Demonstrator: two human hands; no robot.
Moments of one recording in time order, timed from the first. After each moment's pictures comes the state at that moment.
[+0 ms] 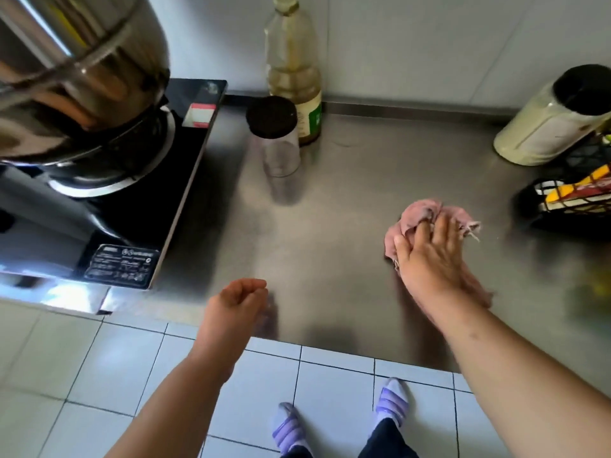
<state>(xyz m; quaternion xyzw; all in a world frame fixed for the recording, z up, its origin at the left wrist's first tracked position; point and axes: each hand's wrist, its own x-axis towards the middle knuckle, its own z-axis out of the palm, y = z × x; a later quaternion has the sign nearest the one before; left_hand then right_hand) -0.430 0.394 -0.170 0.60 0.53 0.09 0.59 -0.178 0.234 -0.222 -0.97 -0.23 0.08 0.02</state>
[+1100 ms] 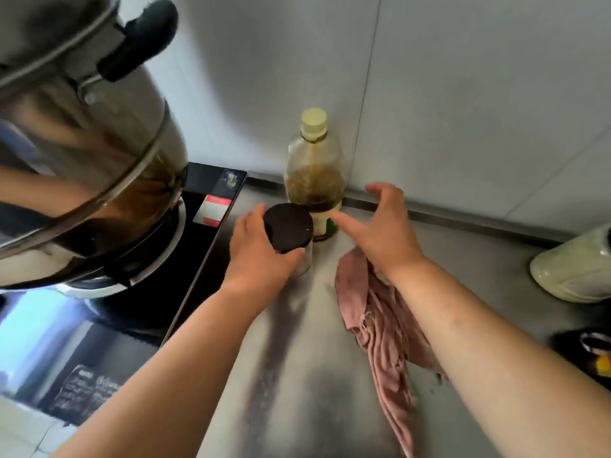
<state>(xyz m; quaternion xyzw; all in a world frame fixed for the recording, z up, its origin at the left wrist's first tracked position) -0.240 0.537 -0.111 0.81 0.46 0.17 0.33 -0.072 0.441 -0.124 -0.84 -0.32 0.11 0.42</state>
